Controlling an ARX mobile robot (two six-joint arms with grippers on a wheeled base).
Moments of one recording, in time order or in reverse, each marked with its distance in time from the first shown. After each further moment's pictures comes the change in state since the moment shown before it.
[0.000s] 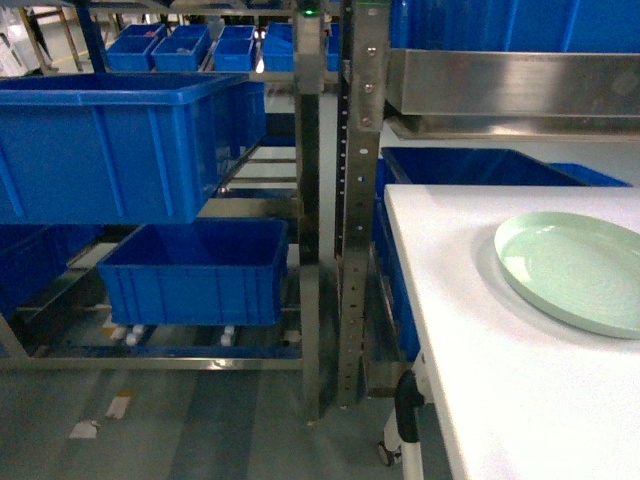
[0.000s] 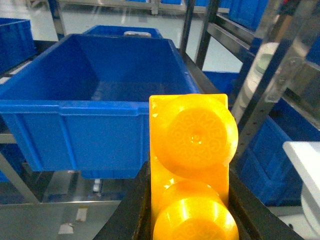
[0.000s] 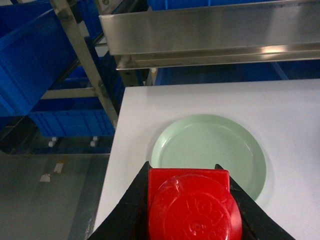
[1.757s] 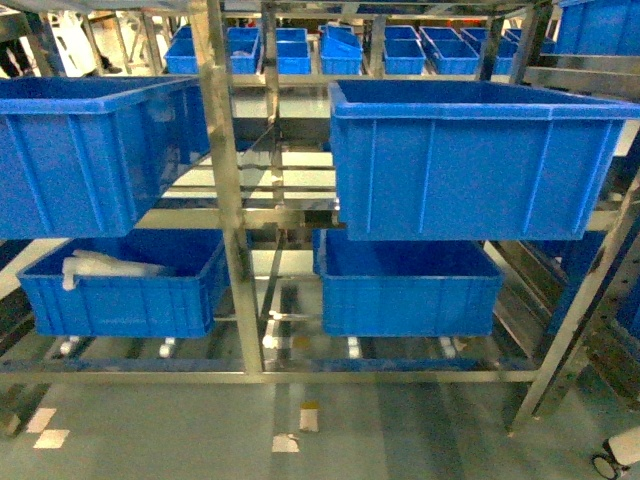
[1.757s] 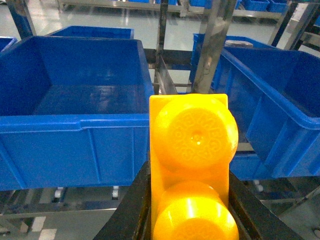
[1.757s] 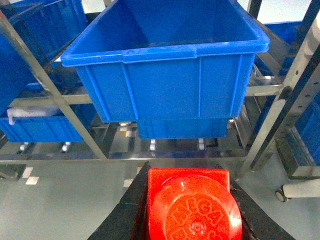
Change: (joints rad) left arm 0.003 -0.001 0.000 -0.001 -0.001 0.000; right arm 0.000 0.000 0.000 -0.001 0.000 0.000
